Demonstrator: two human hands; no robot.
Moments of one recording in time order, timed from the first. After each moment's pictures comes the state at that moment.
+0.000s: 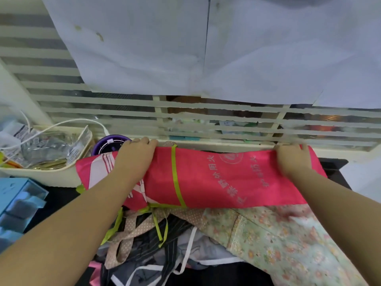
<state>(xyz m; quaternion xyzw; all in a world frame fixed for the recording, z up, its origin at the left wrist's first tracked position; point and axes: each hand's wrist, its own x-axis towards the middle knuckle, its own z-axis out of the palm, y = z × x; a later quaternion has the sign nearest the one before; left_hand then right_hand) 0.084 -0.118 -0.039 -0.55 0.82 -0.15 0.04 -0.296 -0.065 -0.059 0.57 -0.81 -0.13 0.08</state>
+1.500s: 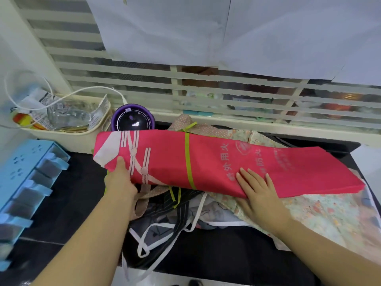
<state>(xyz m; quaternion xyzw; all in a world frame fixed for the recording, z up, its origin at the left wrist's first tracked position) 0.127 -0.017 -0.087 -0.67 0.01 0.48 -0.57 -0.193 0.074 -0.141 0.80 -0.60 0.05 0.02</state>
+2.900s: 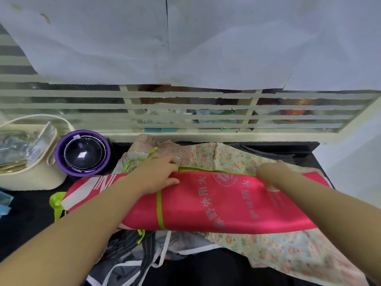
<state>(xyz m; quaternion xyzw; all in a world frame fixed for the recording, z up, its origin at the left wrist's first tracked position) 0.004 -0.087 -0.065 -0.35 0.92 0.09 0.11 -0.296 -0.017 -0.068 0.61 -0.66 -0.43 -0.09</state>
